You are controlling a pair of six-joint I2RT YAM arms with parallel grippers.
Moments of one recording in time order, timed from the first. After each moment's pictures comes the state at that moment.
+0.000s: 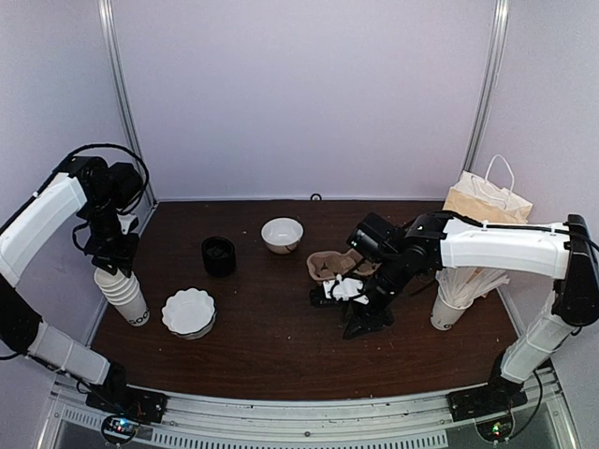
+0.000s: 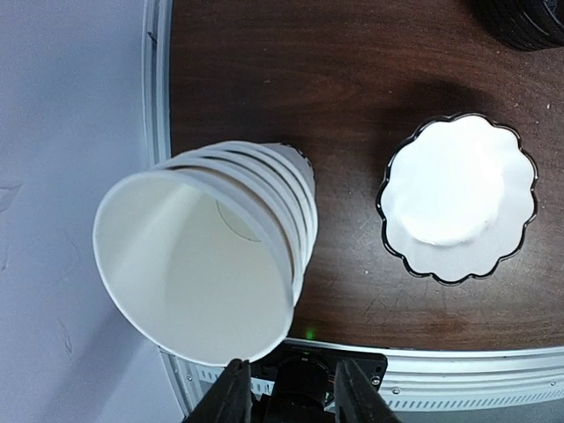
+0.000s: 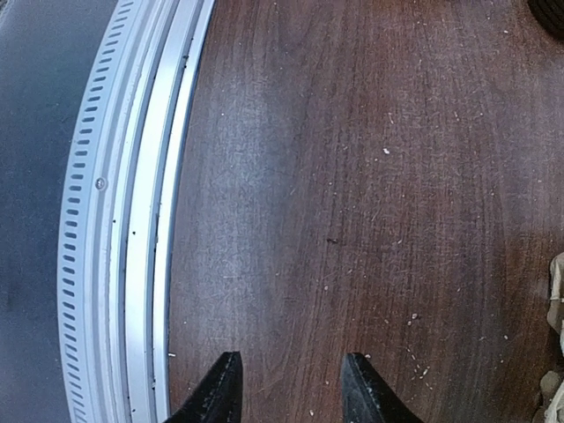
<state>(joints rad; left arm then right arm) -0.24 1.36 1.42 -1.59 -0.20 -0.28 0.93 1.58 1.22 -0.85 -0.42 -0.62</state>
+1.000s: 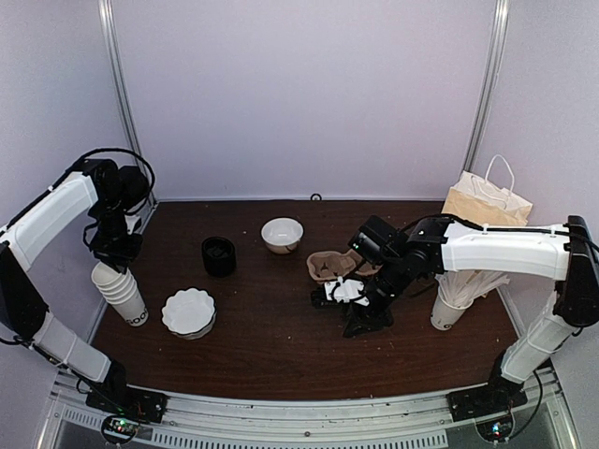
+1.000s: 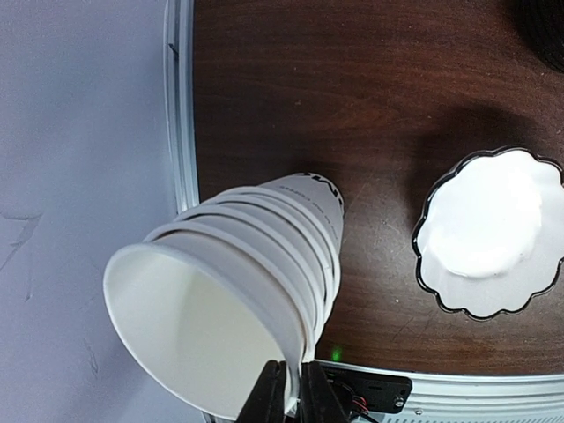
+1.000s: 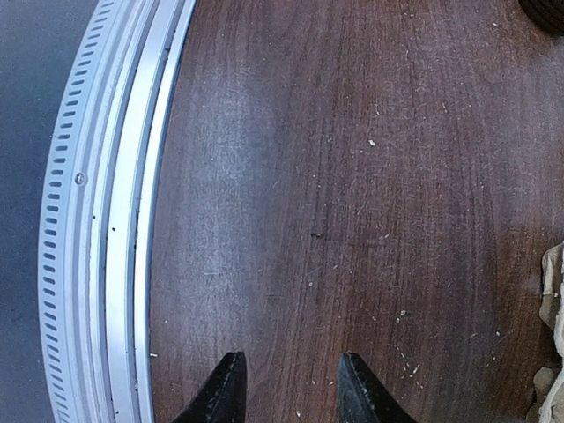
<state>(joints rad) -0.20 1.44 1.41 -1.51 -0.28 -0.22 0.93 1.57 1.18 -0.79 -0.38 -0.63</state>
